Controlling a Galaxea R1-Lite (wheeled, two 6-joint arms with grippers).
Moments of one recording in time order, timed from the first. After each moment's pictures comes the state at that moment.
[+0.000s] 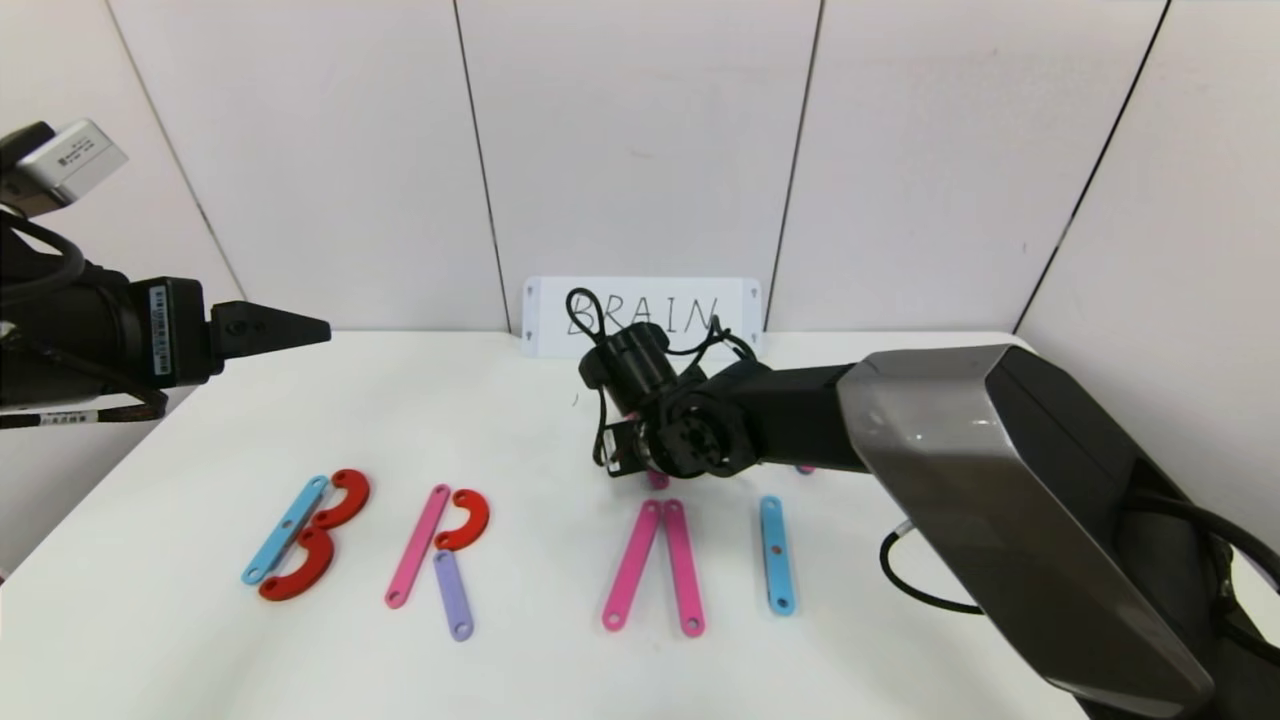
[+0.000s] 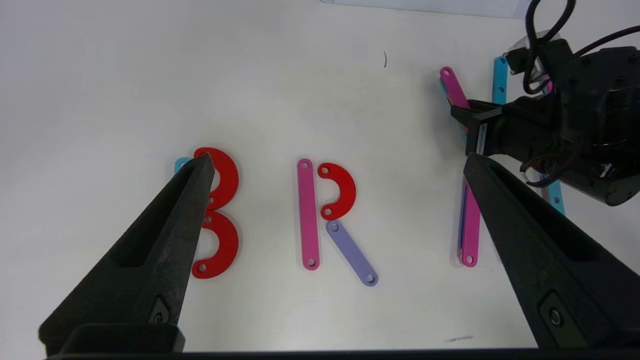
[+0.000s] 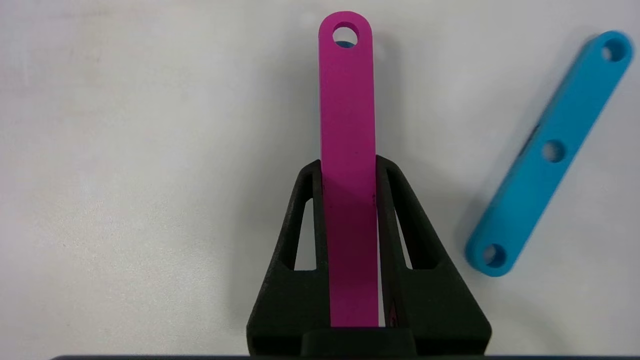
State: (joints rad) left arm -0.14 1.28 -1.14 0.31 -0.09 -0.19; right arm 0.75 2.47 -1.96 0.29 -0.40 0.33
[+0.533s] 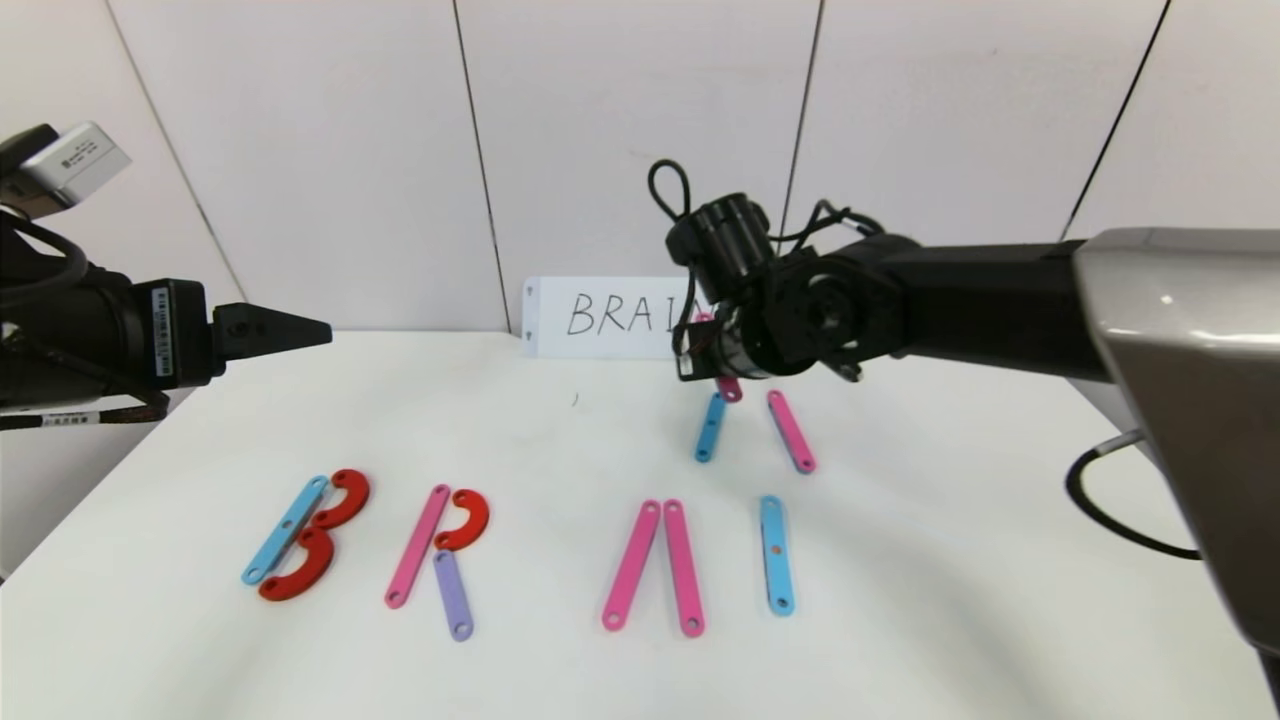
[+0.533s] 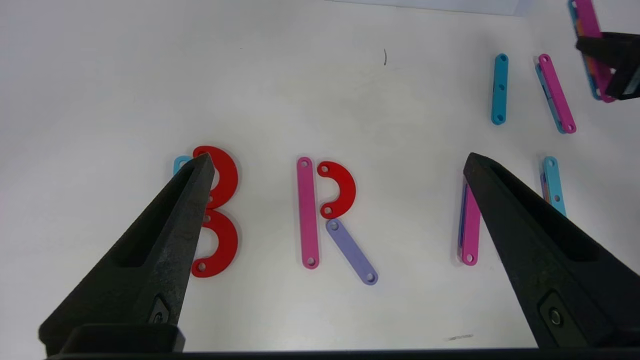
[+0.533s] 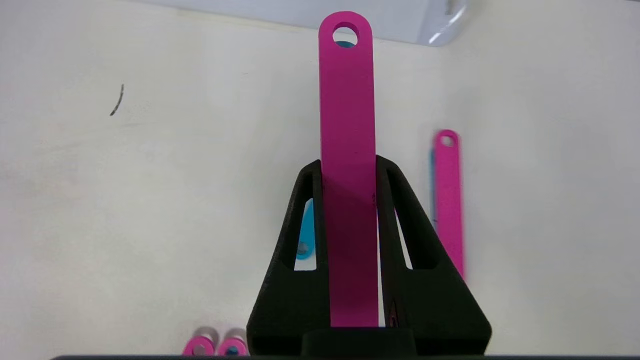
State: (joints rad) left arm -0.14 1.28 -1.14 0.32 -0.09 -0.18; right arm 0.64 2.22 -1.94 0.43 -0.46 0.31
